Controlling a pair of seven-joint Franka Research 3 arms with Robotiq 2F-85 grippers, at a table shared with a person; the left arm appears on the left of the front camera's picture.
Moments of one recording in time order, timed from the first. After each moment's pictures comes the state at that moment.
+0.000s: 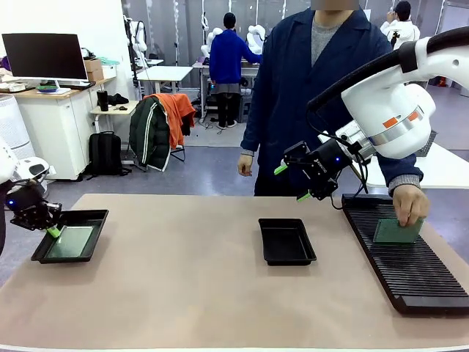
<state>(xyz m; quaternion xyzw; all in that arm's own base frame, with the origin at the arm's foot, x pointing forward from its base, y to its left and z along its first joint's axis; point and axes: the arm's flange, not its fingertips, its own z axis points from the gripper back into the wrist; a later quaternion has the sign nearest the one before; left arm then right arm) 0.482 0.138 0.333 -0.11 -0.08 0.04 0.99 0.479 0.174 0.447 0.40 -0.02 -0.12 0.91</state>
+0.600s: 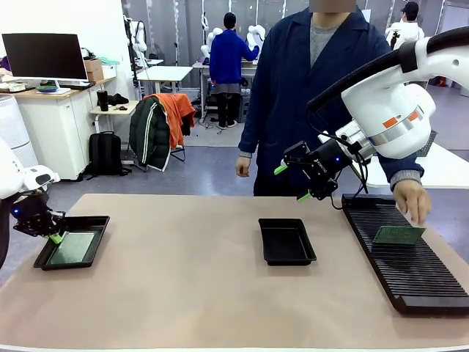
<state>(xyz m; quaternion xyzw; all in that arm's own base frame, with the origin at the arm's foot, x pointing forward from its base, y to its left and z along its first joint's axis) 0.479 0.131 0.313 -0.08 -0.10 0.04 0.99 0.479 0.174 0.447 0.40 -0.02 -0.12 0.91</state>
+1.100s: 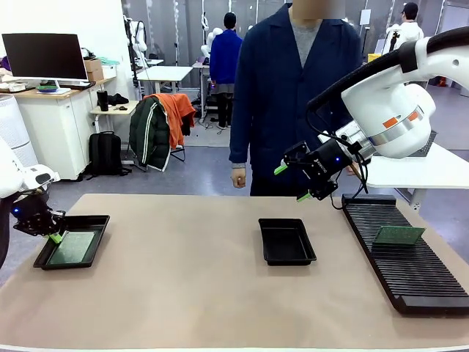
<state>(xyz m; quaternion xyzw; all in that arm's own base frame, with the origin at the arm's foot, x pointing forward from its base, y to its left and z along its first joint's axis) 0.480 0.130 0.314 -0.09 -0.10 0.04 0.99 0.479 0.174 0.447 0.40 -0.02 -0.12 0.91</state>
